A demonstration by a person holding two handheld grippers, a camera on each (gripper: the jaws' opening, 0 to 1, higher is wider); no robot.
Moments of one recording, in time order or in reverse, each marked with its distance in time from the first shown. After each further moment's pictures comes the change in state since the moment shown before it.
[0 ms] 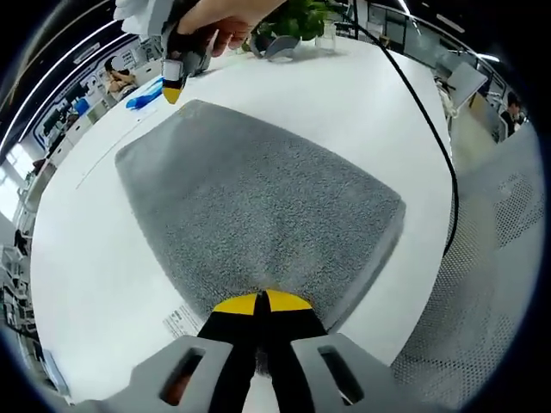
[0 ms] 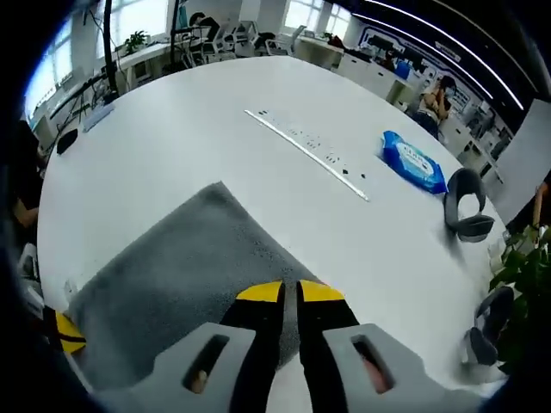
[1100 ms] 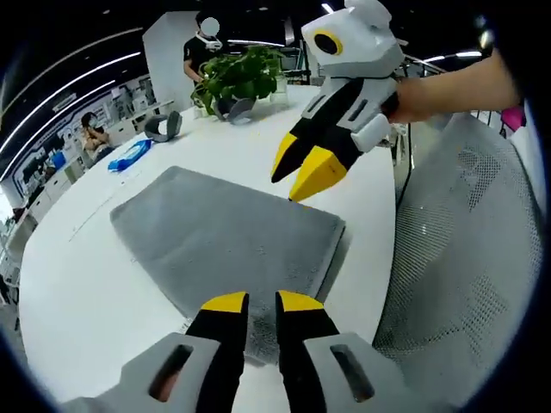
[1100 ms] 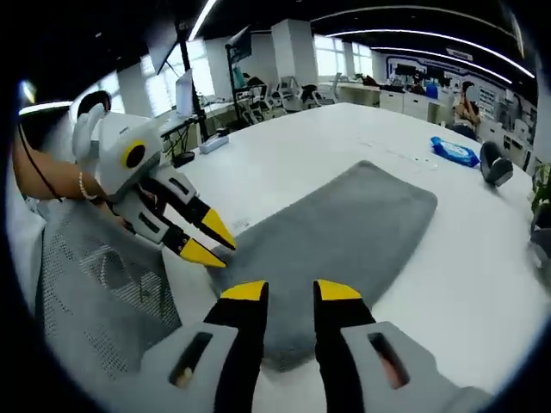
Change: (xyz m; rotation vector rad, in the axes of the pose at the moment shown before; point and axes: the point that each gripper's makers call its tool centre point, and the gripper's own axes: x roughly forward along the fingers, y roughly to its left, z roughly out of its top) left arm -0.044 -0.019 0.015 0.139 -0.300 -0.167; right arm -0.135 0.182 -0.122 0.093 -0.257 0.368
